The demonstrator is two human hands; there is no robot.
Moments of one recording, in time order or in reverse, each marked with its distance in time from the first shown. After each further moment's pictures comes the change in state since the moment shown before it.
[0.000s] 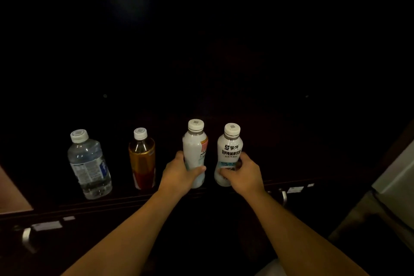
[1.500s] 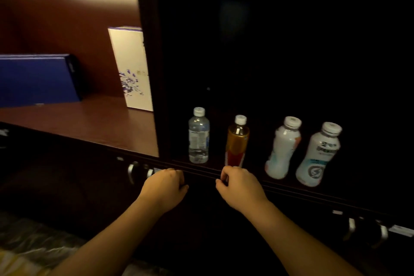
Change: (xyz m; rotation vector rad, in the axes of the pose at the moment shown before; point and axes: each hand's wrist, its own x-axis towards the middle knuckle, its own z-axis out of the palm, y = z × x) left_hand -0.164 -0.102 -0.193 0.812 0.082 -0.076; right_hand -0.123 -0.118 0.134 -0.469 -0.441 -0.581
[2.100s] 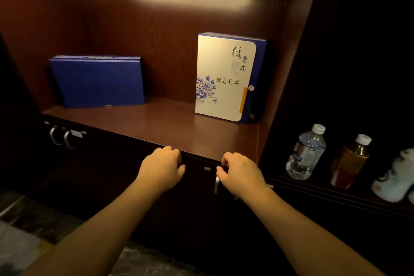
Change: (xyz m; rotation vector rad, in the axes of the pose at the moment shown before) left_hand -0.010 -0.328 -0.107 0.047 0.131 -0.105; right_hand 0.110 -0.305 0.119 -0.095 -0.013 -0.043
